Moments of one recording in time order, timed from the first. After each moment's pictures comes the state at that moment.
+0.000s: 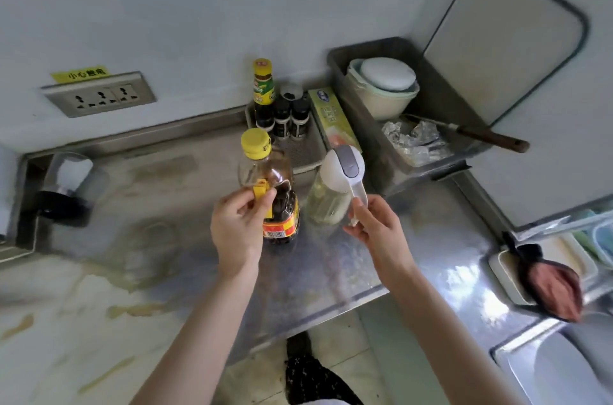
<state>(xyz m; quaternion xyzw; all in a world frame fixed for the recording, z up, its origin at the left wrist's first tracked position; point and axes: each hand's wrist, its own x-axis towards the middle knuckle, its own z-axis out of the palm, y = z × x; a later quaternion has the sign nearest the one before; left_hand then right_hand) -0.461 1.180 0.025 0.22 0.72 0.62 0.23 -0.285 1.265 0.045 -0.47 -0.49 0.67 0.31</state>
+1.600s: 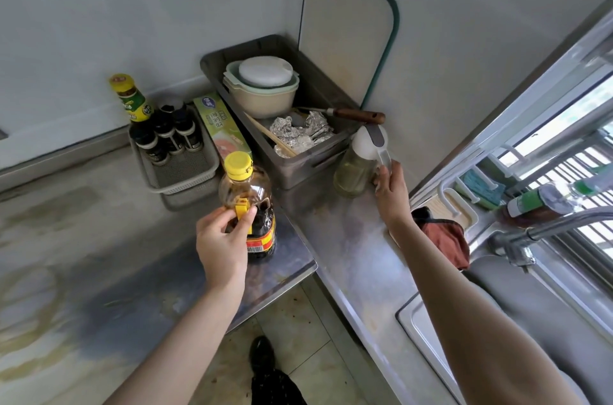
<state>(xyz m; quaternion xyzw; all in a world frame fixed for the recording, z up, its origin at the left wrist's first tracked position) -0.316 1.239 0.014 0.27 0.75 0.54 0.26 -0.087 1.399 -0.007 -0.62 -0.59 0.37 0.37</state>
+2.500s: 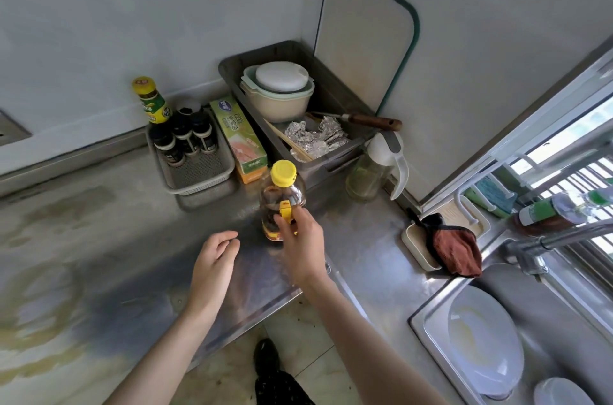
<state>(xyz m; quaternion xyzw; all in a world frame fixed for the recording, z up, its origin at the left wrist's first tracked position) -0.352 1.200 0.007 0.26 0.73 0.50 0.40 -0.233 1.278 -0.001 -0.54 -0.69 0.37 0.31</state>
